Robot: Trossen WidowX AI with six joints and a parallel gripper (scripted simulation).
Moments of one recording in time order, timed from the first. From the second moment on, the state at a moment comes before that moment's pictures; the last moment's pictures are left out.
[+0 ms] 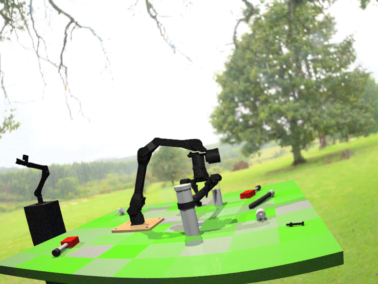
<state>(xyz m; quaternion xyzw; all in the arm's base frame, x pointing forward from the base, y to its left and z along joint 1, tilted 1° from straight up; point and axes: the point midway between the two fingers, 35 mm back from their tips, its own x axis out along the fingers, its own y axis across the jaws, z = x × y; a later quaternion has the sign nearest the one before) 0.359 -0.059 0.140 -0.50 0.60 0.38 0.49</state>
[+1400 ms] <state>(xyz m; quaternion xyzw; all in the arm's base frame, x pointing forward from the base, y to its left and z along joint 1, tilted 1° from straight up) 0.358 -0.059 0.140 -0.50 0.60 0.38 0.49</state>
